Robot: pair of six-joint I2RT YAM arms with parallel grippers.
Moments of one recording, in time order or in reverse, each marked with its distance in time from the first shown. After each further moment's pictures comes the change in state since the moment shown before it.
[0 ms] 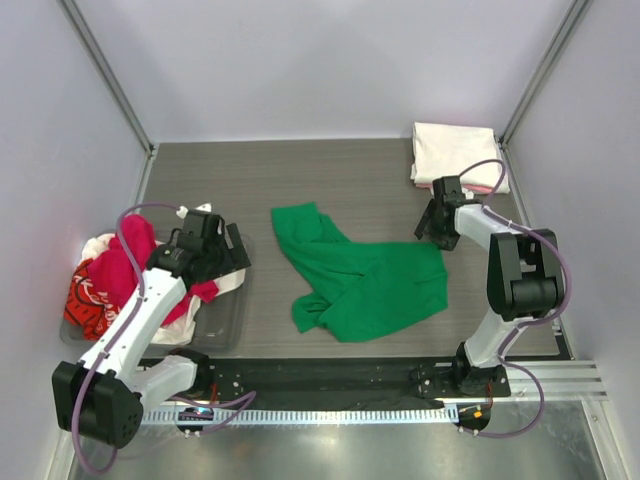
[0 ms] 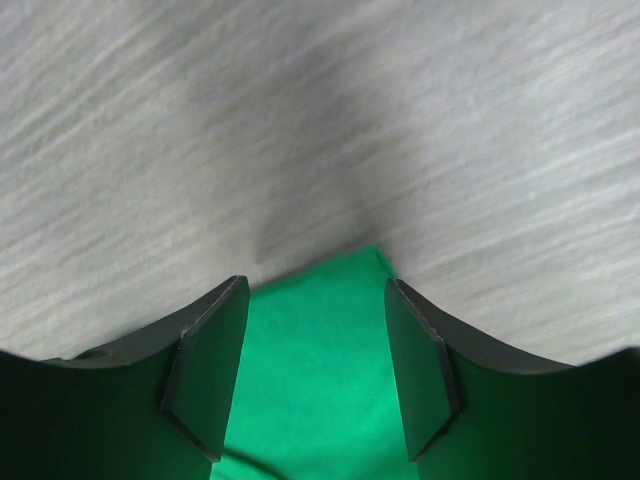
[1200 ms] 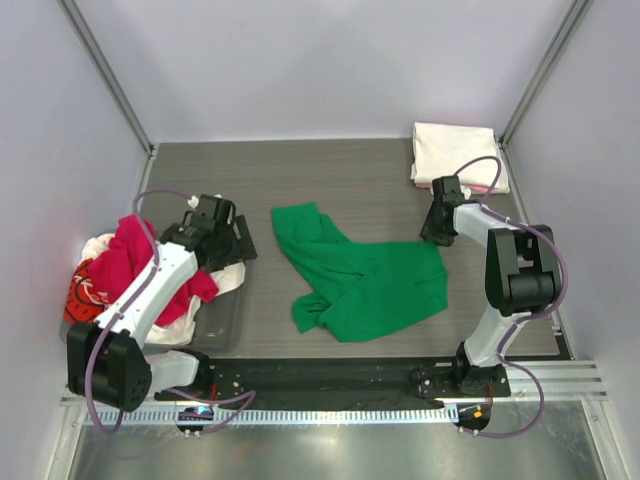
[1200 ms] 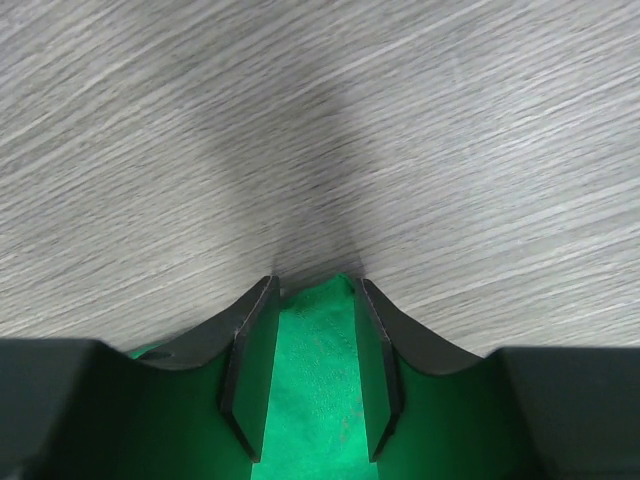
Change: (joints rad) left arm -0.011 0.173 0.081 -0.007 -0.001 -0.003; right arm -0.008 0.045 0.011 0.053 0.023 -0.090
